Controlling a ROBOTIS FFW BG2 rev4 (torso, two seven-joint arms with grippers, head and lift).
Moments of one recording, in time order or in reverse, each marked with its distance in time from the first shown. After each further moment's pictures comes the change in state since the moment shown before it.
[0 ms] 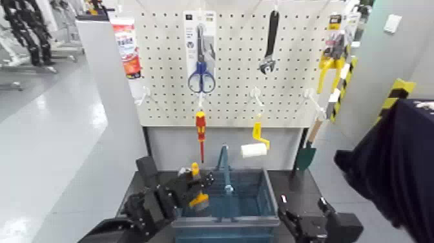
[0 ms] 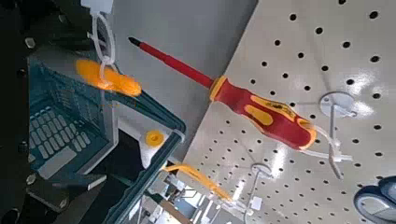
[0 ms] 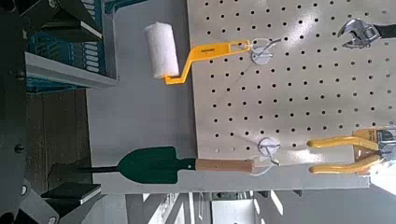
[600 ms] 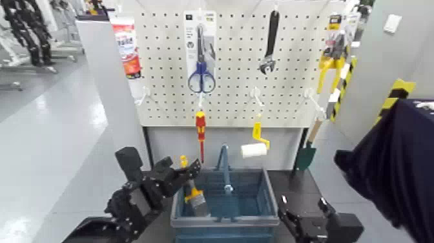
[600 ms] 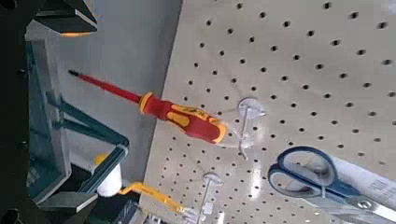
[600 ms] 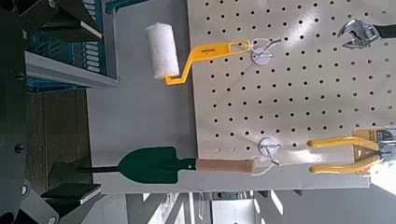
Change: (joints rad) left arm 0.160 0.010 0.157 -0.315 -0.172 -0.003 0.205; right arm 0.002 0.000 -0.001 -0.002 -0.001 0.000 0.000
